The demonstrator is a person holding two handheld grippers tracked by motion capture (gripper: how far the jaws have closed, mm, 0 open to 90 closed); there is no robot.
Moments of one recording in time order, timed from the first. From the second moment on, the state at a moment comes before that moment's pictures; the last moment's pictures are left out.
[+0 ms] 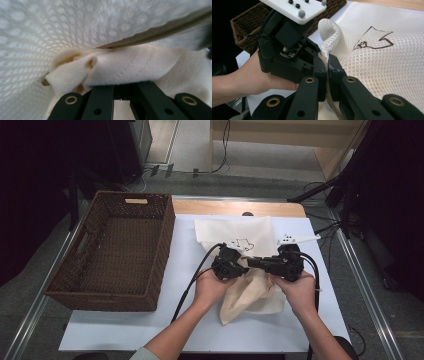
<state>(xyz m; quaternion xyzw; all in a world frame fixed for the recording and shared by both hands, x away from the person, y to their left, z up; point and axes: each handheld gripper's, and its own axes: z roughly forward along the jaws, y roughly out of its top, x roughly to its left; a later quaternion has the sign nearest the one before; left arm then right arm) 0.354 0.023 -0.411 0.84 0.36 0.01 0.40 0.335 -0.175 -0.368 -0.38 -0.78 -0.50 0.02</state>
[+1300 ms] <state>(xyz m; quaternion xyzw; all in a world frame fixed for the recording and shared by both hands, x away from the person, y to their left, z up) 0.379 0.017 -0.420 0.84 0.38 0.01 0.39 0.339 -0.182 -0.374 -0.38 -0.77 -0.50 0.03</state>
